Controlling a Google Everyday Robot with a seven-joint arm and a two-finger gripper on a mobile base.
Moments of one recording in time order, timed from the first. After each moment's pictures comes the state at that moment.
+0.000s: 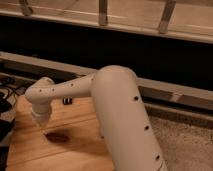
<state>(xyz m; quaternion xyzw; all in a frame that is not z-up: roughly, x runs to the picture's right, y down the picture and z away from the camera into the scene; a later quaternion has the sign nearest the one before) -0.343 0.200 0.767 -0.44 0.01 0.34 0.83</state>
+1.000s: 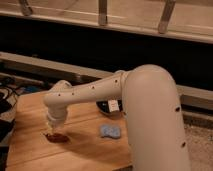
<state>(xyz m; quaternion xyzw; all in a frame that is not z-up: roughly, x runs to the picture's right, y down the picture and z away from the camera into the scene) -0.273 0.208 0.746 -0.42 0.00 0.36 0.83</state>
